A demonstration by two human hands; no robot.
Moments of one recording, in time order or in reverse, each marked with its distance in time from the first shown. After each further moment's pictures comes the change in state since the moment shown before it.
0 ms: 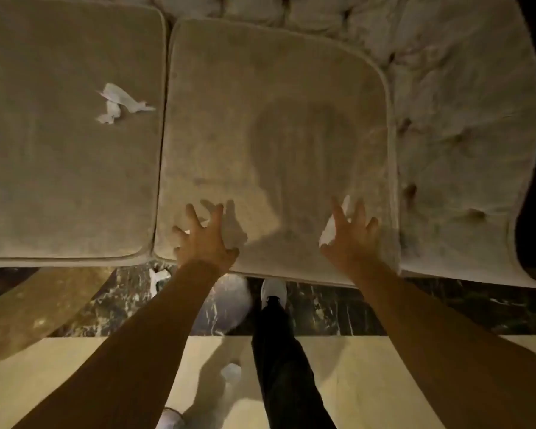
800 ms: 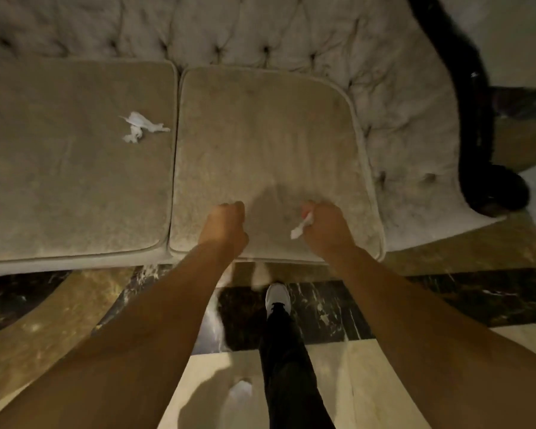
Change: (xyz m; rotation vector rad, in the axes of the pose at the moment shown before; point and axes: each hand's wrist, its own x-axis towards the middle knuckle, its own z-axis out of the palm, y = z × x) left_hand -0.085 -0.001 -0.012 -0.054 0.157 0.337; right_hand -0.098 -0.041 0.003 0.369 0.192 -0.149
